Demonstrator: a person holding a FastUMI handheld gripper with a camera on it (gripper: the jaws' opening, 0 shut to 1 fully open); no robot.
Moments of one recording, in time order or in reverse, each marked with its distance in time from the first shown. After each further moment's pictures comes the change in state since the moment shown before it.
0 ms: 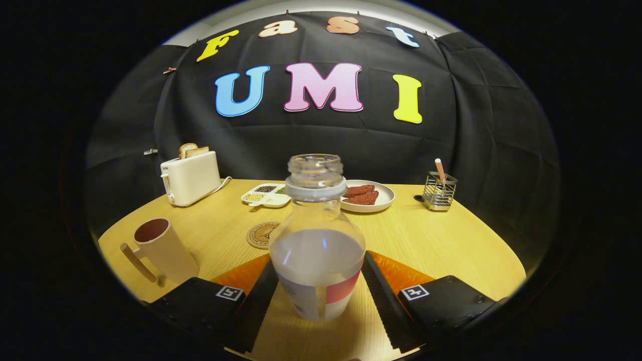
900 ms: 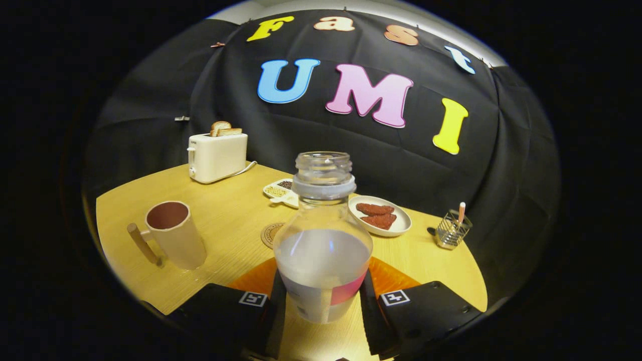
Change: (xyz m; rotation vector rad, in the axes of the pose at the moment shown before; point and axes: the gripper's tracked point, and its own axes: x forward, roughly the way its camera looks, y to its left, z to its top) arm -0.002 0.039 0.047 -0.311 0.011 0.134
